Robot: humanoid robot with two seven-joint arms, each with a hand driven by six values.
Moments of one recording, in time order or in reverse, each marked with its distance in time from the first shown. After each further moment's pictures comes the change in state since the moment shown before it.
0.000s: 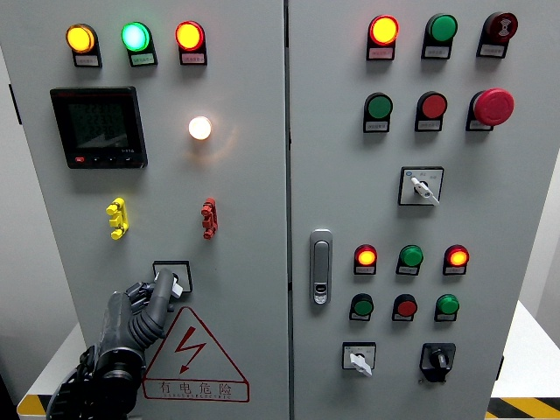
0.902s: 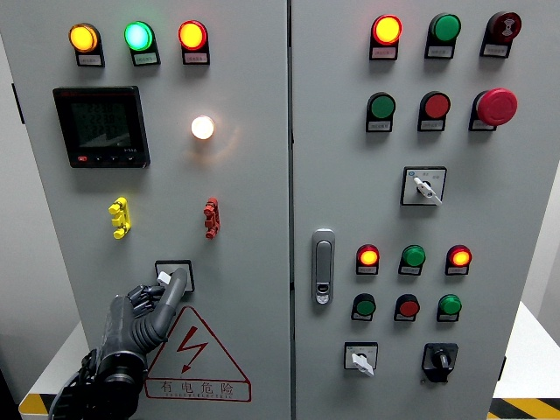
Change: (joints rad) left arm 0.008 -0.002 0.009 -0.004 -0.002 0.000 -0.001; right arm 0.000 0.000 0.000 0.000 0.000 0.000 0.000
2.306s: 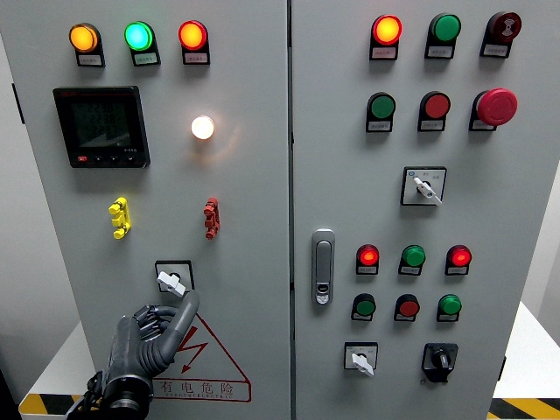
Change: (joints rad) left arm 0.081 0.004 0.061 -0.049 -0.007 0.033 -0.013; right arm 0.000 0.000 0.000 0.000 0.000 0.000 -0.001
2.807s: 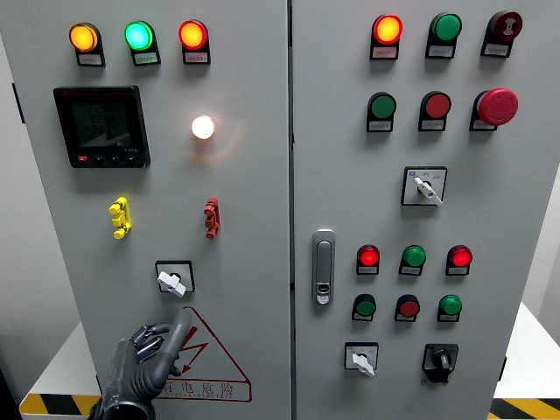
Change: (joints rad) left arm 0.105 0.049 0.041 0.001 -0.294 0.013 -0.233; right arm 0.000 0.000 0.000 0.000 0.000 0.000 0.001
